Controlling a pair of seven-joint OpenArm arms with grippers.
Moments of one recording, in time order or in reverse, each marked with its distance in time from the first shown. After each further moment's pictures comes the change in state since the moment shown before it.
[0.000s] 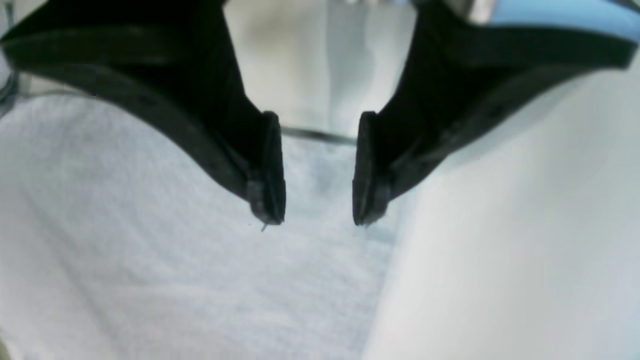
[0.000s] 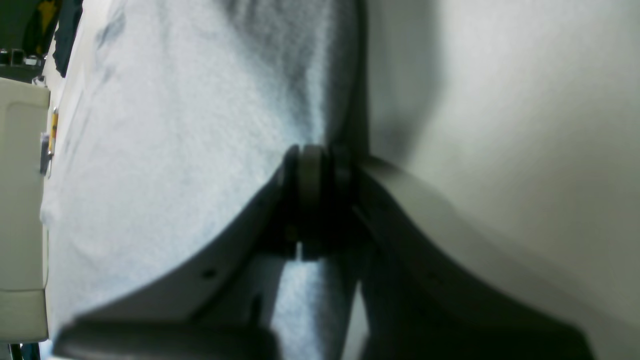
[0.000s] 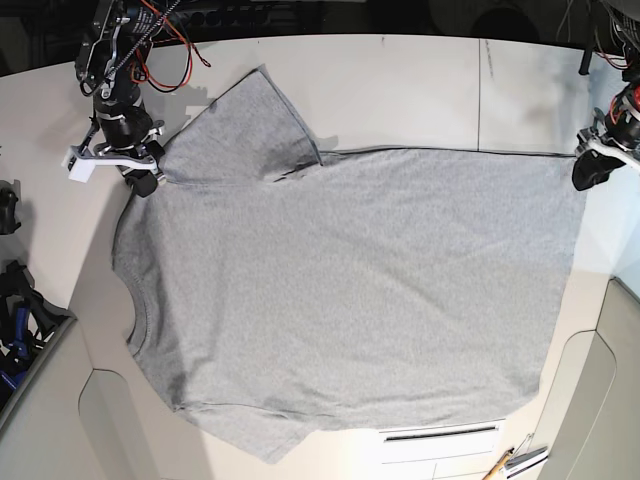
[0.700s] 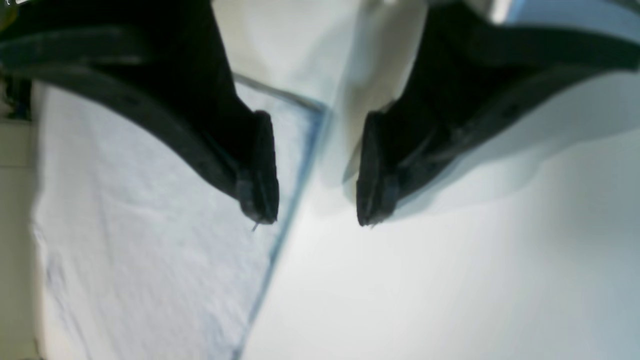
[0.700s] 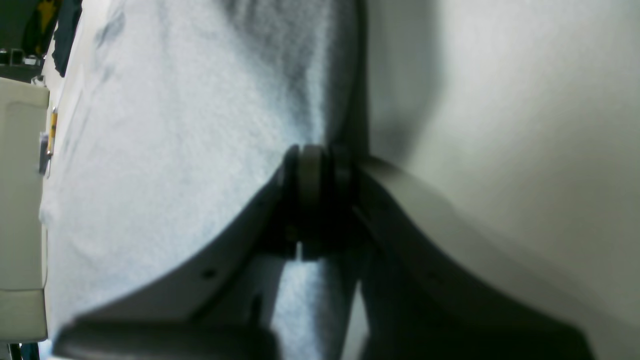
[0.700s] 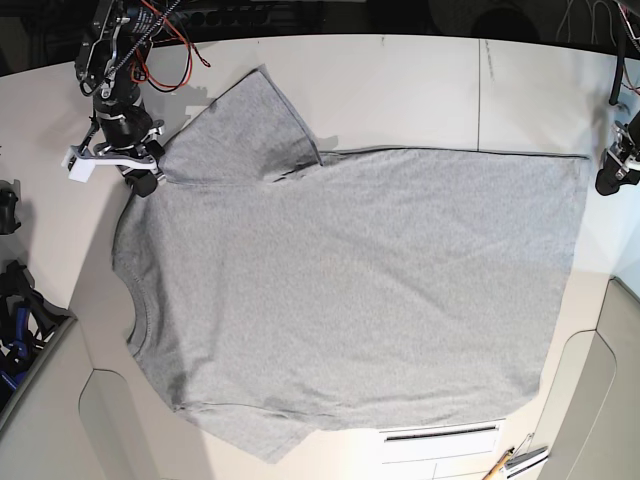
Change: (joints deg) left arm -11.1 -6.3 -0.4 -26.4 -12.6 -4.0 10.9; right arm 0.0 0.0 0.0 0.0 -0.2 0.0 0.0
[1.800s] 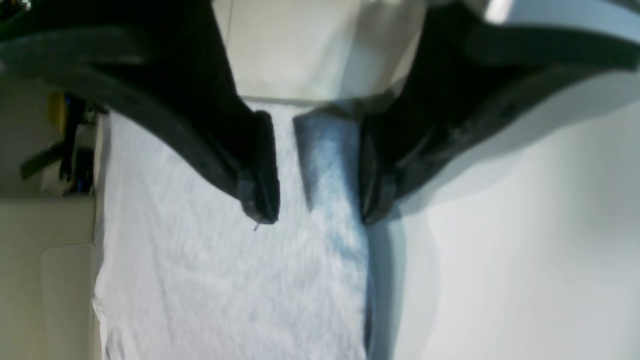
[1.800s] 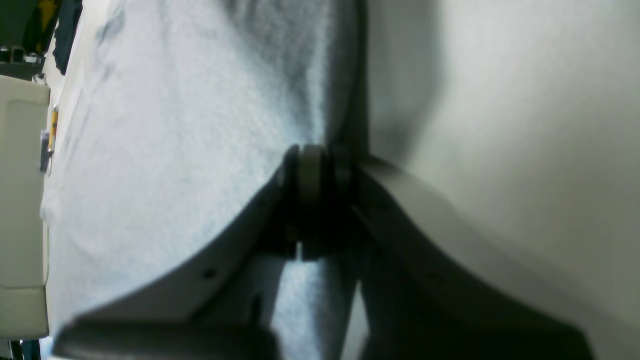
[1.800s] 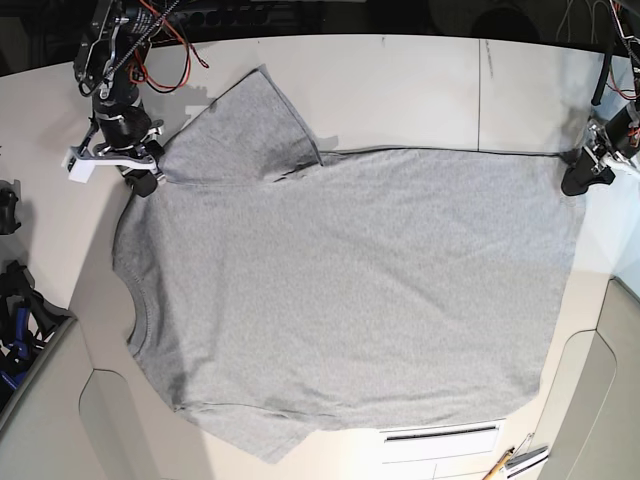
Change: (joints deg) left arm -0.3 0.3 7.0 0.3 -5.3 -5.4 5.9; right arm 0.0 0.0 0.0 0.0 0.0 0.0 -1.1
